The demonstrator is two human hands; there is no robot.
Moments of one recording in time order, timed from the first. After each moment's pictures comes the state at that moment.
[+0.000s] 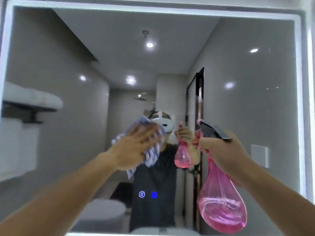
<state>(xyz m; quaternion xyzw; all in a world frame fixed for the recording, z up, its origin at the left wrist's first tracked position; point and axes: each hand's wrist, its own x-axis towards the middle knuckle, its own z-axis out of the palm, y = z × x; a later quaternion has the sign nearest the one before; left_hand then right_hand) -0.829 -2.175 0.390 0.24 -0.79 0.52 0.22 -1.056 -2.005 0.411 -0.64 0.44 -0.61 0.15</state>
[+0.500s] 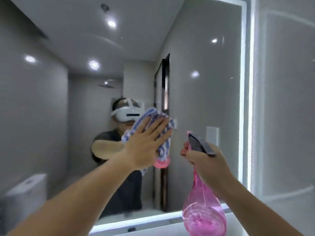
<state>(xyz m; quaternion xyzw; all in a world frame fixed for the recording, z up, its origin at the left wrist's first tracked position) -1.003 -2.165 0.349 0.25 -0.81 0.46 0.28 -1.136 -1.995 0.346 -0.56 0.50 -0.64 0.16</state>
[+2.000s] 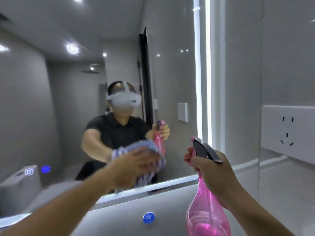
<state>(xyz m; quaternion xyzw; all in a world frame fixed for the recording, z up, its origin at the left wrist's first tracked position) -1.094 -2.122 0.262 0.11 -0.89 0.42 0.09 -1.281 -1.958 0.269 -0.48 0.56 -0.64 0.22</state>
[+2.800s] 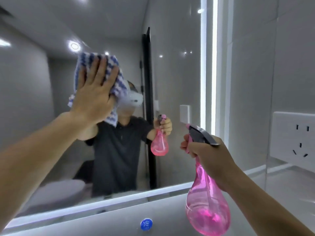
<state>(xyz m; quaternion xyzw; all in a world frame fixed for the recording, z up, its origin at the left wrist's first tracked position) -1.060 -2.170 0.402 0.31 -0.70 0.44 0.47 -1.284 -1.980 0.306 -0.53 0.55 -0.62 0.19</state>
